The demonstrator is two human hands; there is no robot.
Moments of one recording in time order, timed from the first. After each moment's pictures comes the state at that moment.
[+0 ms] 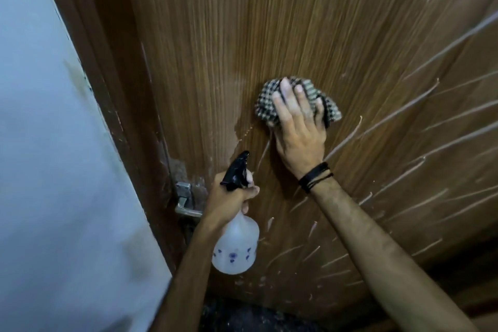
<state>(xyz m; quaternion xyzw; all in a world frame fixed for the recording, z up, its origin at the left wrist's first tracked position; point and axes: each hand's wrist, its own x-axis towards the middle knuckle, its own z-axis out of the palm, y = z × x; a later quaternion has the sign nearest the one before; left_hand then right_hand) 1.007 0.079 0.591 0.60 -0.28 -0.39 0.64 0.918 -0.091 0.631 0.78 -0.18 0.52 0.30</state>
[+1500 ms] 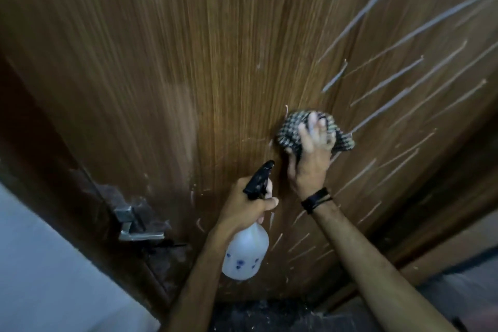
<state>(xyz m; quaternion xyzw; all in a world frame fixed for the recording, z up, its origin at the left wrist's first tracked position) 0.922 0.007 0.579 0.53 -0.47 -0.48 0.51 0.789 -0.130 0.566 0.75 -0.33 0.55 0.18</state>
